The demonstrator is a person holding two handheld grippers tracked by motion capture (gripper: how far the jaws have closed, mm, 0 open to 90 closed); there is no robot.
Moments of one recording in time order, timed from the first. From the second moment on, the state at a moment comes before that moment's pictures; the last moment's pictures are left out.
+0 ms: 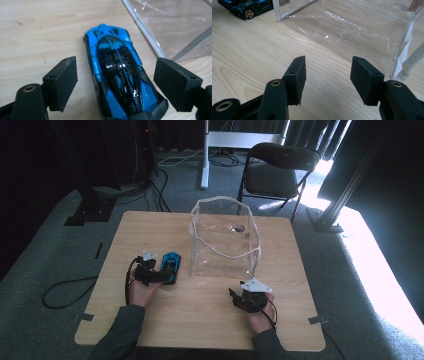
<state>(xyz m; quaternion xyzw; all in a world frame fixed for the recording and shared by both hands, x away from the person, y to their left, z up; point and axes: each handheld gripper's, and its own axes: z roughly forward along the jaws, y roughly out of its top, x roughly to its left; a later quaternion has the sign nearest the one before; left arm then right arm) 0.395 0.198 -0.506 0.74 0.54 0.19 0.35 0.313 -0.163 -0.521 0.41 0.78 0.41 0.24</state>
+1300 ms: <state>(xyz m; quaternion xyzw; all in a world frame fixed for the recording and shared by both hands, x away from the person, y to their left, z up) 0.424 0.156 -0.533 0.74 0.59 0.22 0.25 0.311 -0.166 -0.525 0.42 0.78 0.40 0.25</state>
